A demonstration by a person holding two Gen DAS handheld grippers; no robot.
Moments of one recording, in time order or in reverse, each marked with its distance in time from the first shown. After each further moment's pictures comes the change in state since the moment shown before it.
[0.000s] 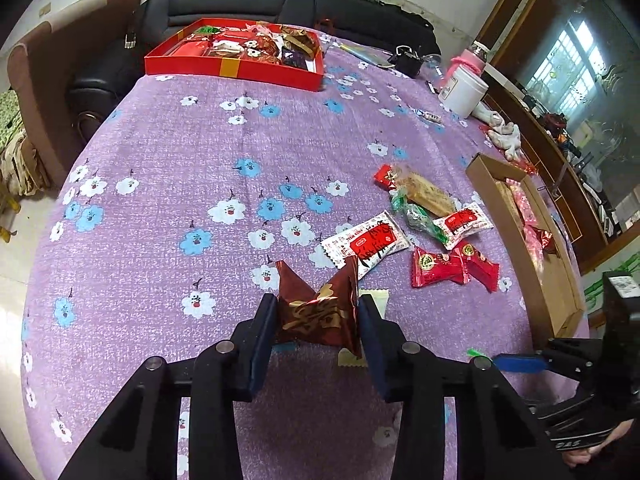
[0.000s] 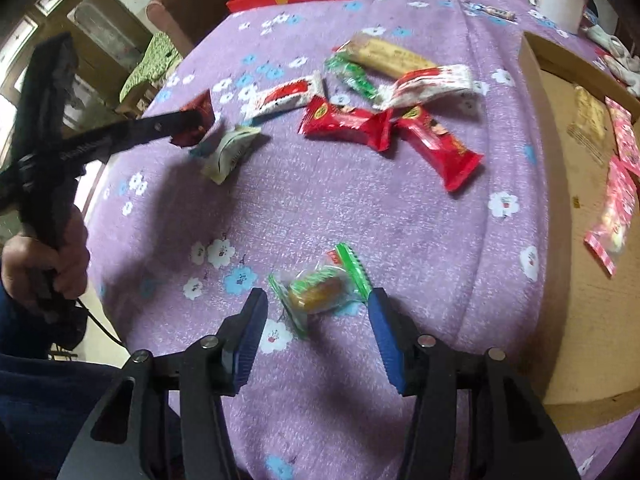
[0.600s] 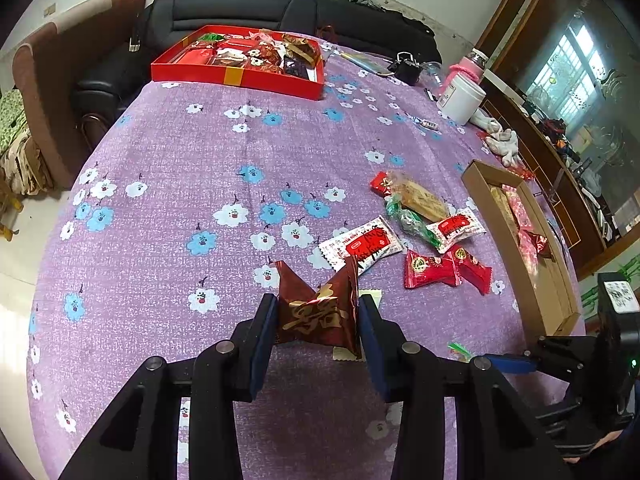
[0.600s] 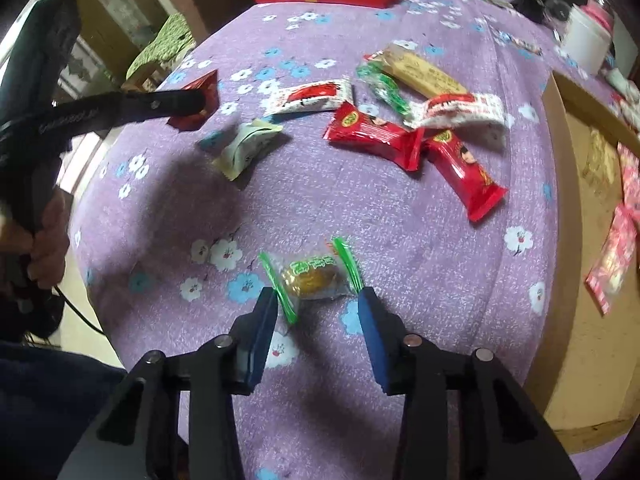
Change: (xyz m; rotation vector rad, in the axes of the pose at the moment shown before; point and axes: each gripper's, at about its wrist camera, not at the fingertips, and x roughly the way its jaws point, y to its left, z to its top) left arm -0.012 -0.005 -0.003 -0.009 -0.021 0.008; right arm -0.002 0.017 0.002 -0.134 -0.028 -0.049
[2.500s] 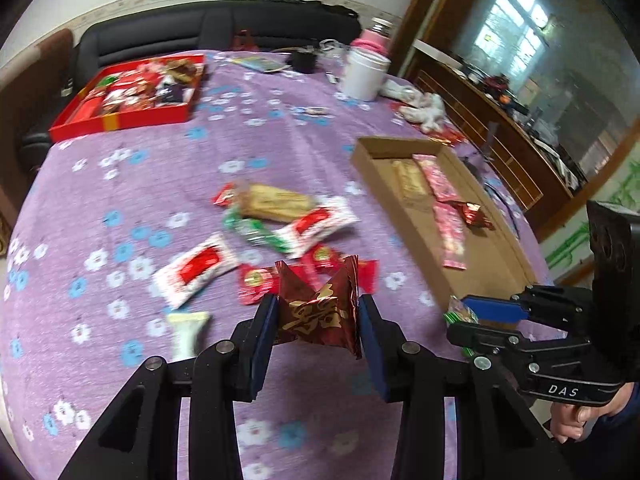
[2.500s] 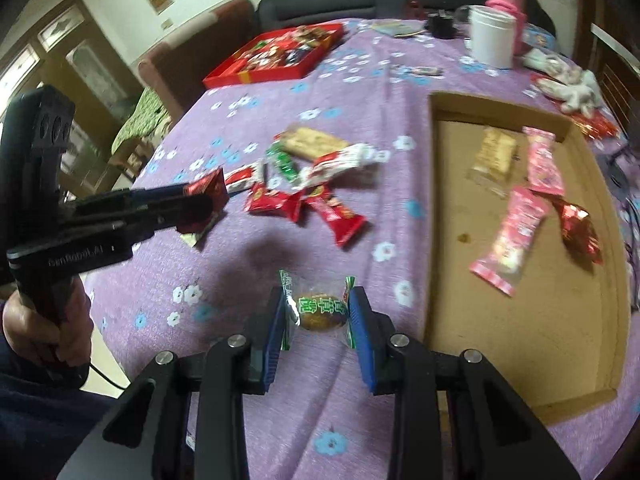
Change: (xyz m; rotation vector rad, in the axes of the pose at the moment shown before) left arm 0.006 -0.131 0.003 0.209 0.016 -0.118; right arm -0.078 -0.080 -0.029 0.234 -0.220 -0.007
